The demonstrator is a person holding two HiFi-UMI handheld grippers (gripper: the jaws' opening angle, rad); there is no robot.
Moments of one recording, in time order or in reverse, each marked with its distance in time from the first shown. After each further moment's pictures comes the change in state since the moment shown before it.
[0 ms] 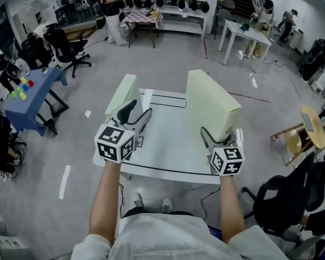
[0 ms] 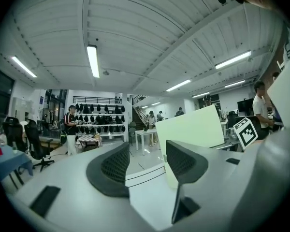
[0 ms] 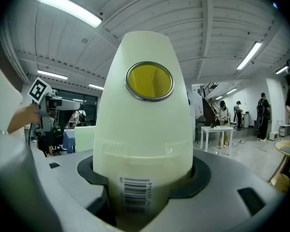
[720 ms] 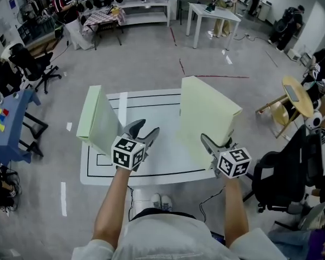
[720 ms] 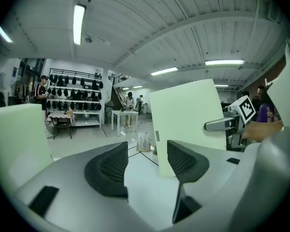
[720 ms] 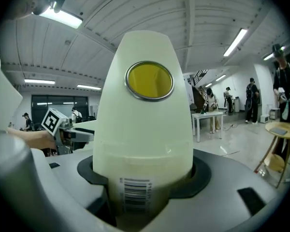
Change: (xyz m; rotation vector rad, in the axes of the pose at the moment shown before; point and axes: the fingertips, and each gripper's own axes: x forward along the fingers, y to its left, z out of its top) left arm 0.124 -0.089 -0.127 -0.082 0.213 -0.305; right arm -0.037 -0.080 -0.051 0.143 0.084 -0.061
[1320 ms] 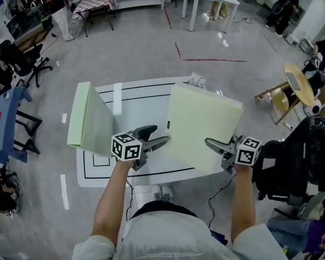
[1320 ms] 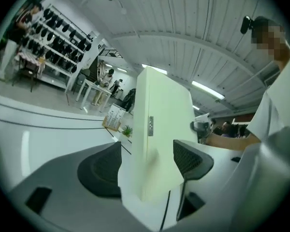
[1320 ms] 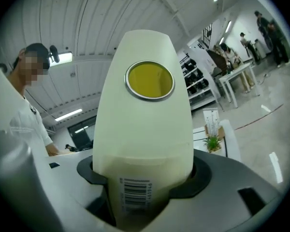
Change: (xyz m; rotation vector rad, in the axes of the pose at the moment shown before) left arm 0.059 -0.018 -0.089 -0.326 0.089 -0.460; right arm 0.026 -0.002 -0.049 0.291 0.087 0.478
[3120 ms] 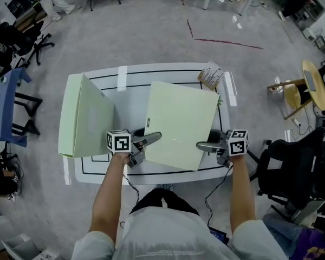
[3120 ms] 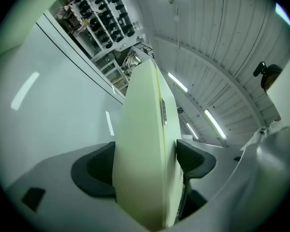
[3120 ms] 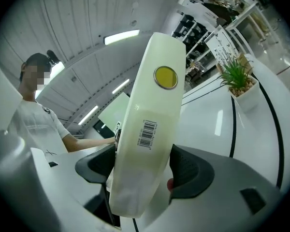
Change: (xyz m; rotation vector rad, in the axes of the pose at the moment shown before) left arm -0.009 0.105 -0.067 -0.489 -0.052 -0.037; right arm 0.093 -0.062 -0.107 0.234 0.283 0.300
